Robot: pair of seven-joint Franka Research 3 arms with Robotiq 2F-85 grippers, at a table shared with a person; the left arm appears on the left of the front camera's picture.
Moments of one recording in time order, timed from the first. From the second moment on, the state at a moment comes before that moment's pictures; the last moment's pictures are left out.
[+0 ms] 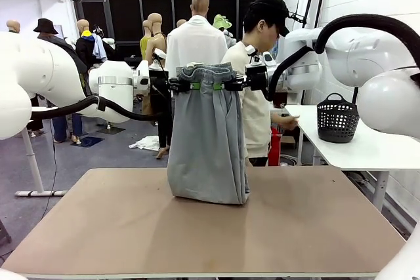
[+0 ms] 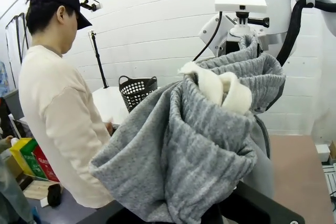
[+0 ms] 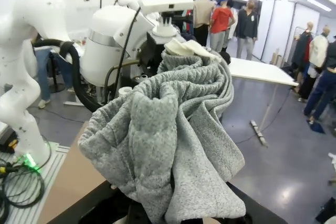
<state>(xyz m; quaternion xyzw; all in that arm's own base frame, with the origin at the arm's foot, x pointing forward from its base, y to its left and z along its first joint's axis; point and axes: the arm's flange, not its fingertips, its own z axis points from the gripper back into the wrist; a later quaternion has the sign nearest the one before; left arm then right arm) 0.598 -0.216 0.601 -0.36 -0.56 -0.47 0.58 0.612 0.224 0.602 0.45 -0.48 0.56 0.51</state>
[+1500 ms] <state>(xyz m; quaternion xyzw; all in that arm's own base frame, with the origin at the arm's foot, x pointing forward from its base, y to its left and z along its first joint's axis) 0.619 -0.194 0.558 -0.36 -0.52 -0.40 0.67 0.680 0.244 0.562 0.46 -0.40 0.55 0.57</state>
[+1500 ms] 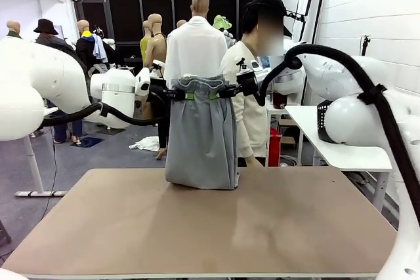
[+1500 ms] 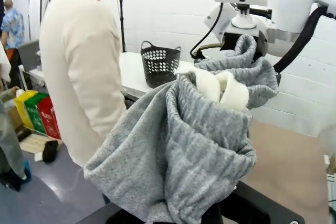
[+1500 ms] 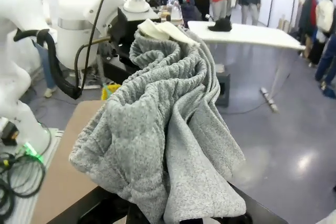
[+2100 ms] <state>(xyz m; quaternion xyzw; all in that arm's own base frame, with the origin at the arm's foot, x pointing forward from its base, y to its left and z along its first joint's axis) 0.547 -0.186 0.482 -0.47 -0.43 -0.36 0.68 0.594 0.237 0.484 0.53 -0.32 0.47 0.63</state>
